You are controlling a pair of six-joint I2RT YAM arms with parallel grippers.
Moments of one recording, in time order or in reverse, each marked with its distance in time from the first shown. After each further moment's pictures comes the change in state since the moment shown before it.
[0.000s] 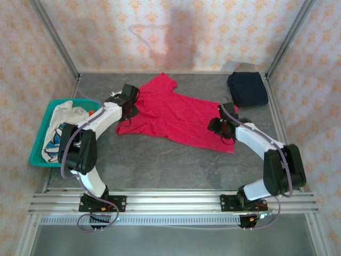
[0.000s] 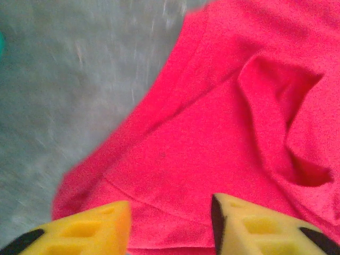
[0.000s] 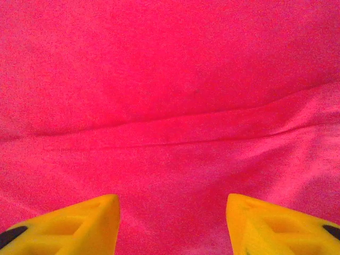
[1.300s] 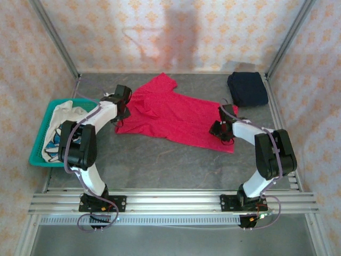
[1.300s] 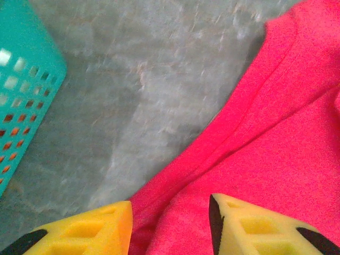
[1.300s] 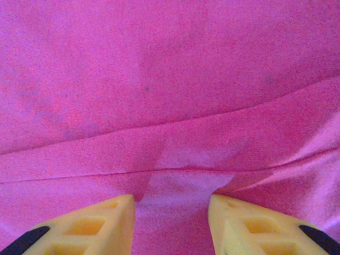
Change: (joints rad) left arm 0.099 0.017 -0.010 -0.034 -0.070 0.164; right arm -0.077 0.161 -0.006 0.063 -0.064 0.003
